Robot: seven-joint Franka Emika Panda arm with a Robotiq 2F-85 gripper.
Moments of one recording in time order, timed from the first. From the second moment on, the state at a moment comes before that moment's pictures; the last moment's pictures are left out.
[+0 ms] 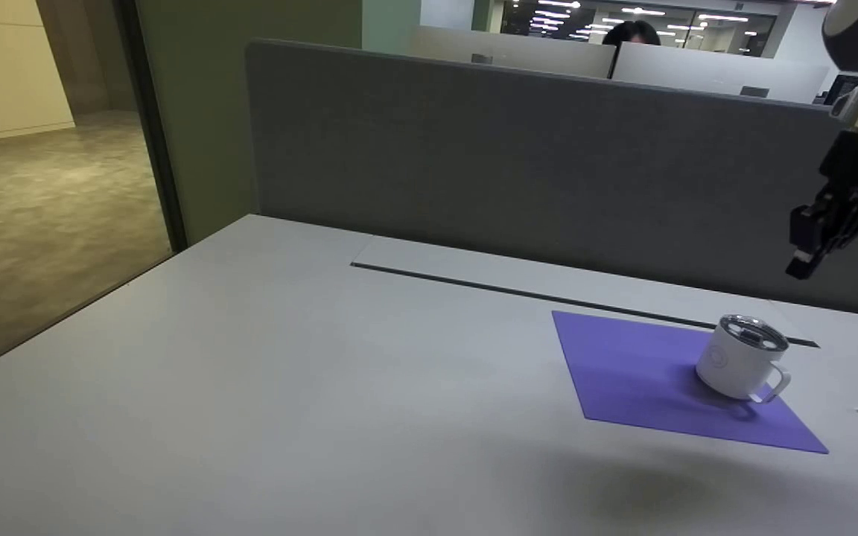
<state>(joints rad) -0.15 0.46 -0.04 -1.91 0.05 2.41 -0.72</state>
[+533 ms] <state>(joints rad) -0.19 0.58 -0.01 -1.88 0.05 2.50 -0.72</state>
